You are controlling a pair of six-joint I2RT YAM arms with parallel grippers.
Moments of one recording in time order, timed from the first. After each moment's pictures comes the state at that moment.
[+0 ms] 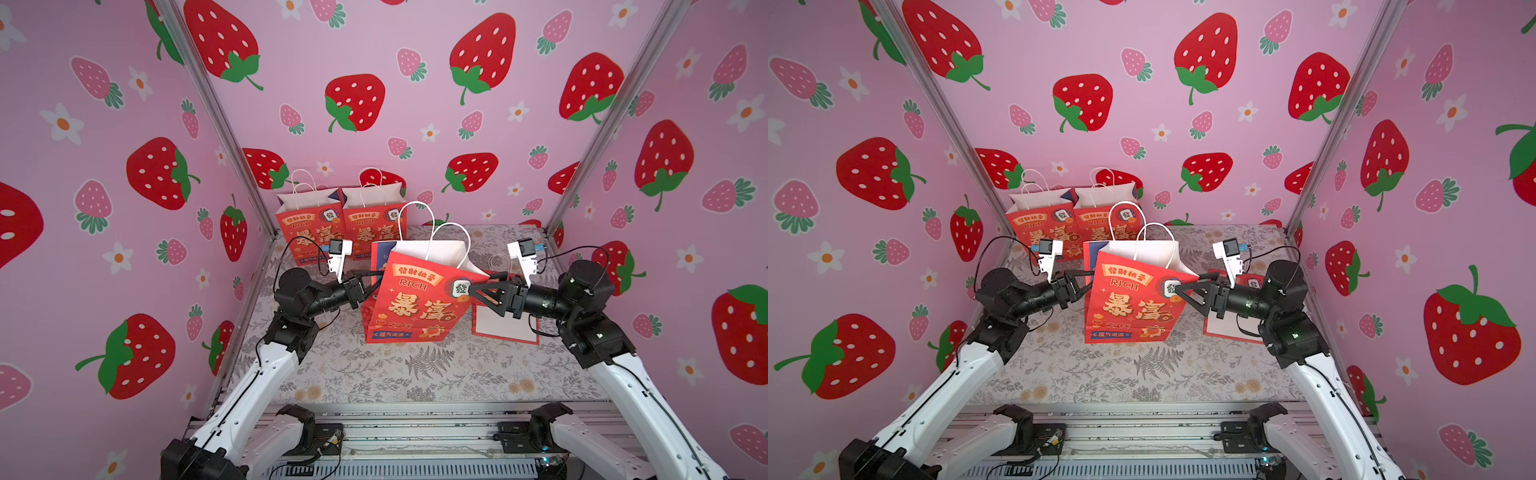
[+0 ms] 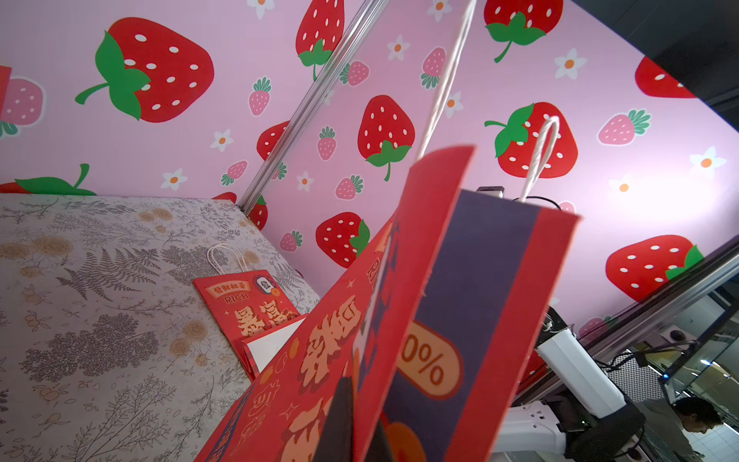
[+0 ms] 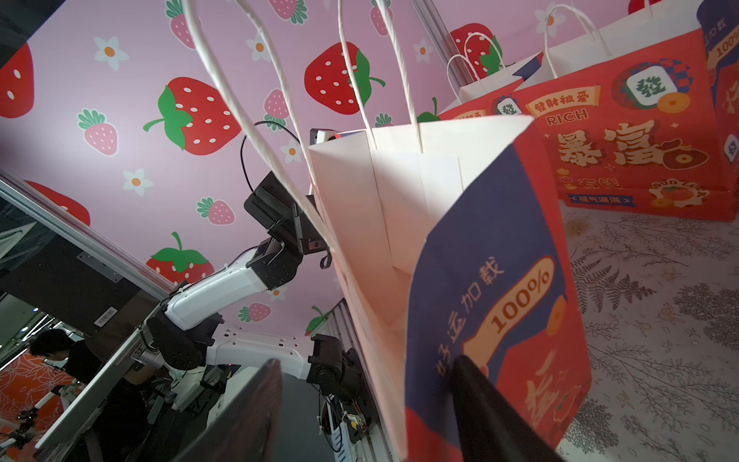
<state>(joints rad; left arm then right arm) -0.27 1.00 0.79 0.32 0.87 -0.74 0.35 0.87 0.99 -0.17 -0.92 0.62</state>
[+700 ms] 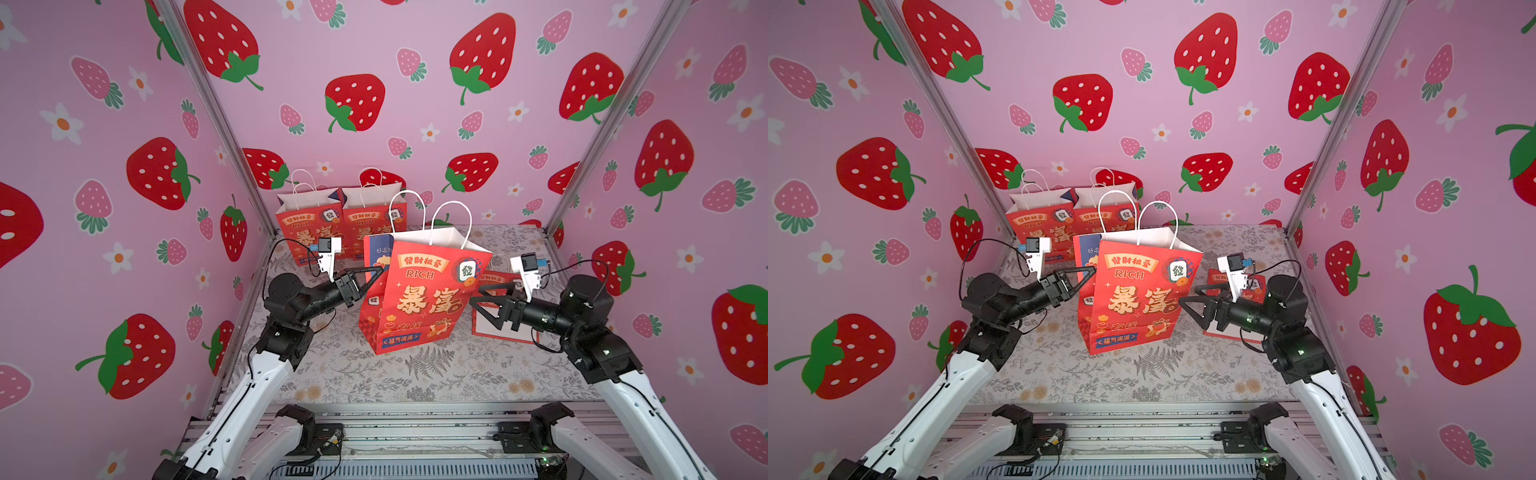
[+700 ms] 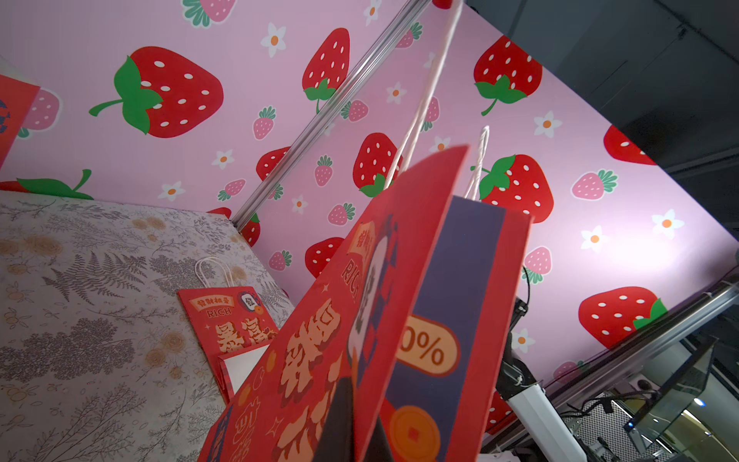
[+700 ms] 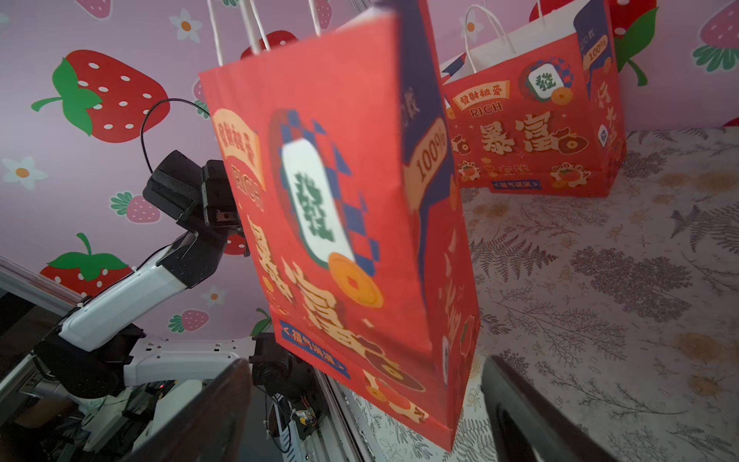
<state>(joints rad) -0.28 0.92 0.80 0.32 0.80 -0.89 0.35 0.79 0.91 -0.32 -0.77 0.49</state>
